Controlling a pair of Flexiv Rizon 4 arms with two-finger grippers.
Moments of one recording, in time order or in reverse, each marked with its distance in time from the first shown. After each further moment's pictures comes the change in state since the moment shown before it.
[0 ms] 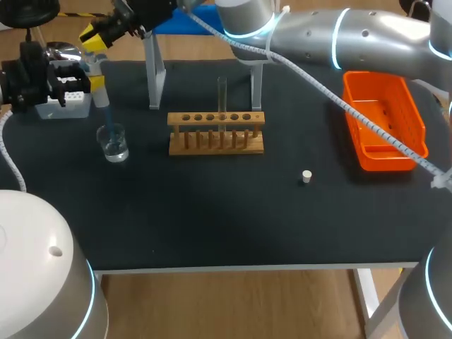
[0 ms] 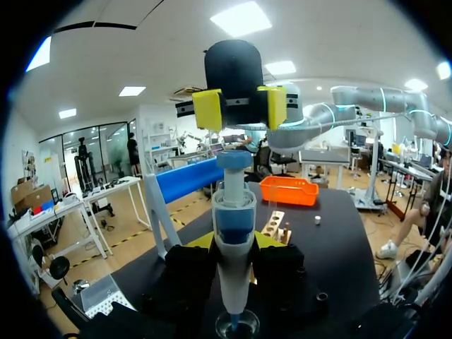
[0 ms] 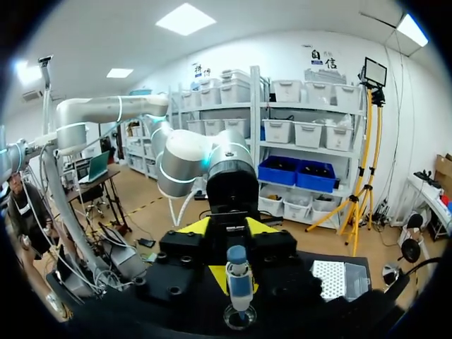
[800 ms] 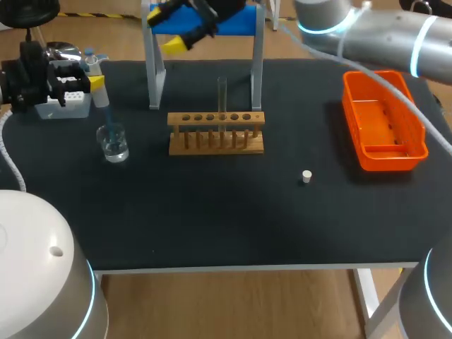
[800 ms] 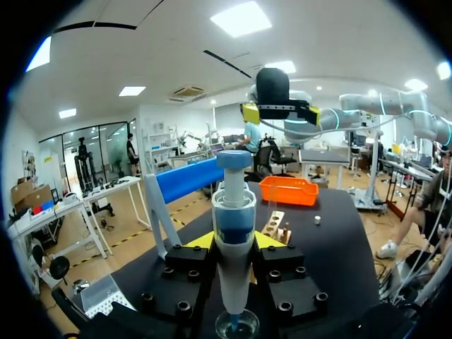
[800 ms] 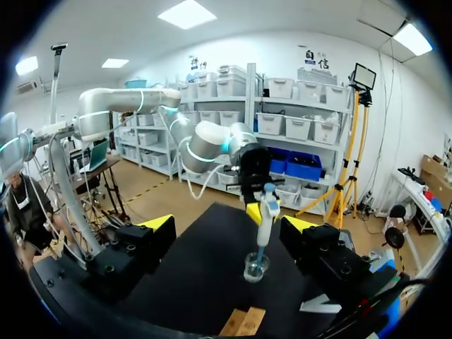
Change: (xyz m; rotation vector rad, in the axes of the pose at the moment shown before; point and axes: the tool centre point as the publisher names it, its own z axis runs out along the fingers) left arm 0.000 0.000 0.000 -0.001 0.000 -0.001; right arm 0.074 -0.034 -0.128 0.065 -0.086 -0.003
